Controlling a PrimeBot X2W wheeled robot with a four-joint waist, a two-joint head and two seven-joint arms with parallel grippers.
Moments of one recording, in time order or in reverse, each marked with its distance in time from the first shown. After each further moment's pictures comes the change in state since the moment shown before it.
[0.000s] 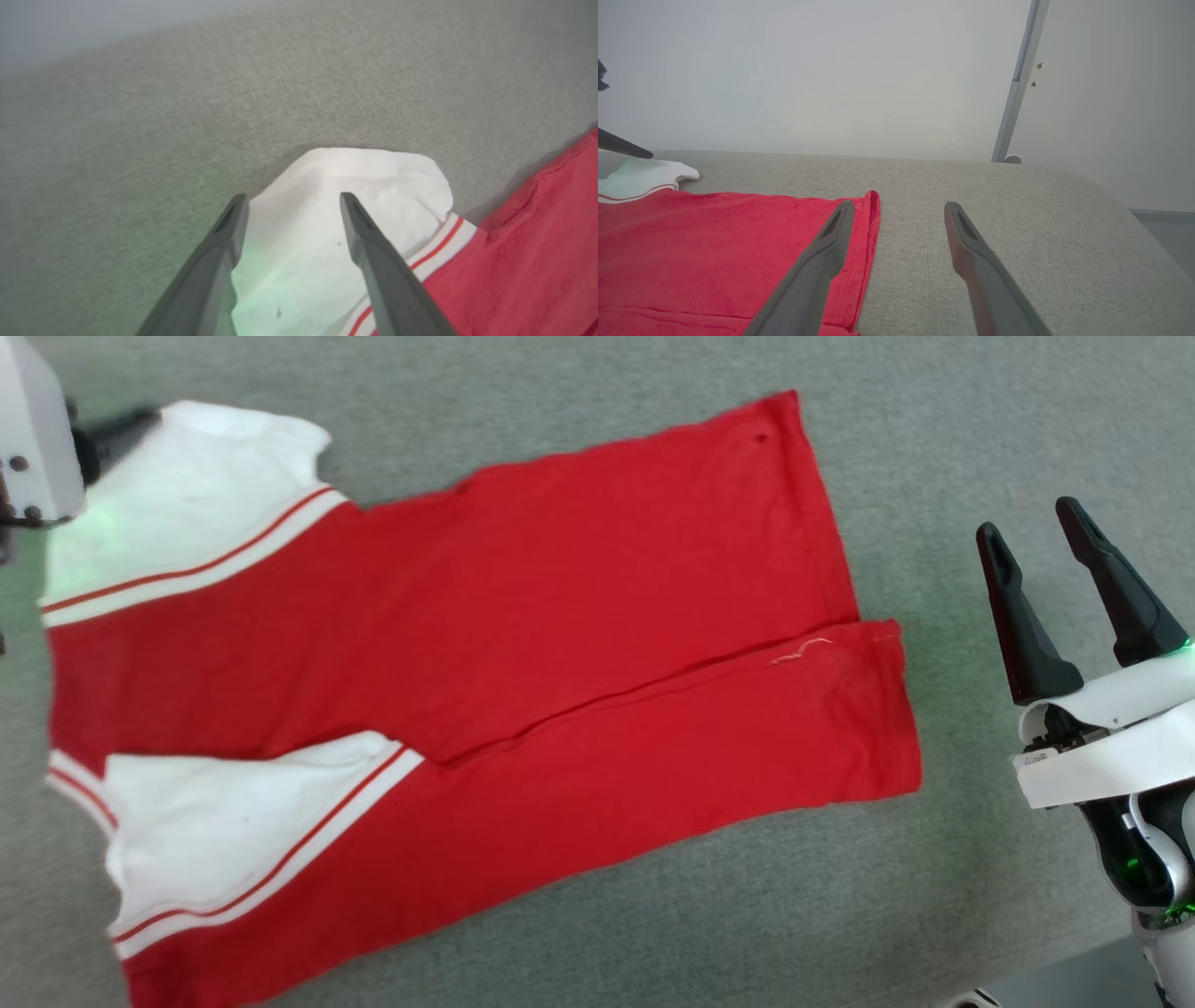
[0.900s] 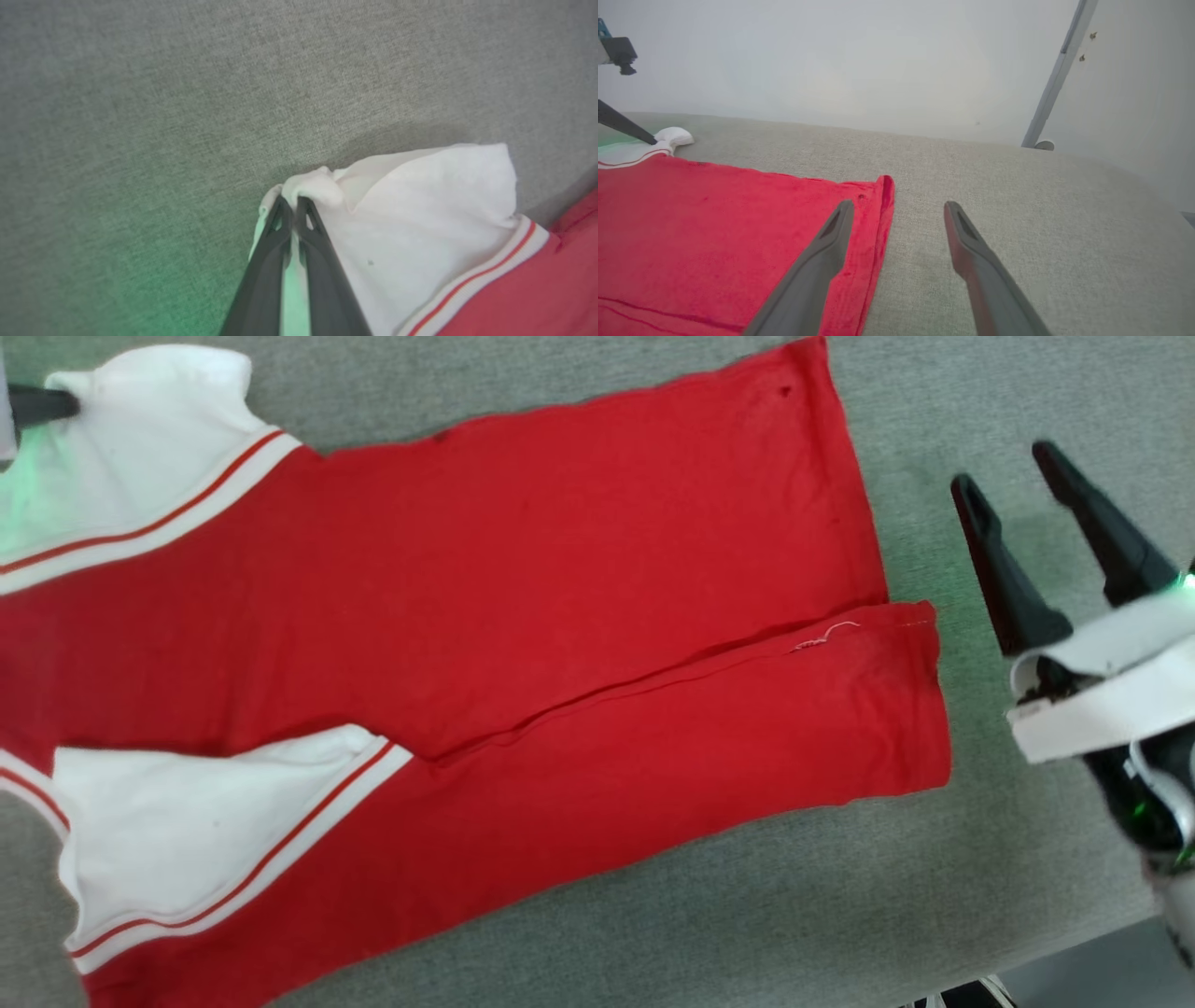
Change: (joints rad) left arm -0.123 -0.016 -0.039 0.081 -0.028 -0.030 0.247; right arm -0.119 -0.050 0.080 0.002 0.044 0.000 0.054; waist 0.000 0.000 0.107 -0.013
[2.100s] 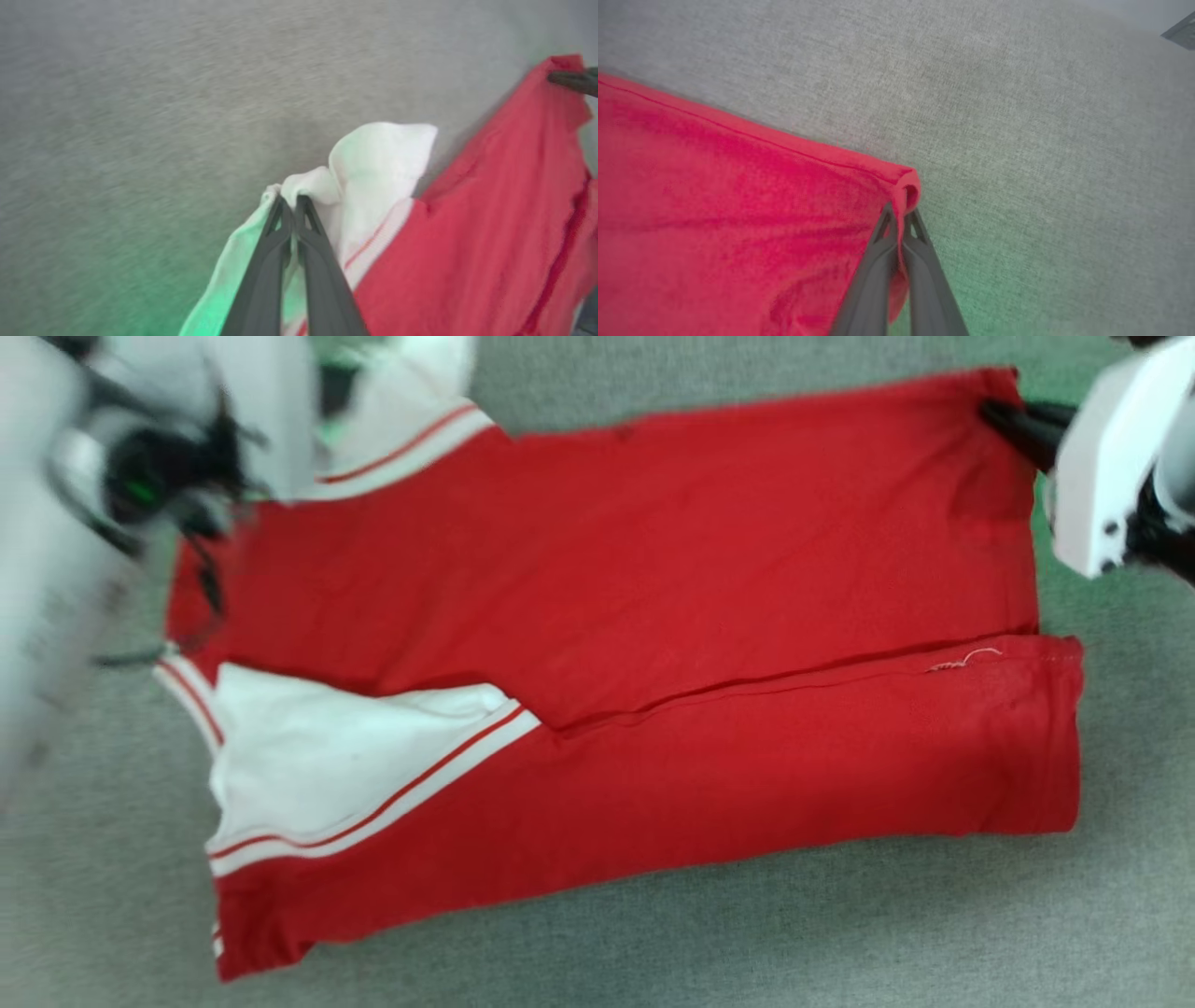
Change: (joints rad) left arm 0.040 -0.214 -0.012 -0.066 -0.018 -0.097 -0.267; right arm -0.596 -0.133 0.407 0.439 0.279 0.000 0.638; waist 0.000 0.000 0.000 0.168
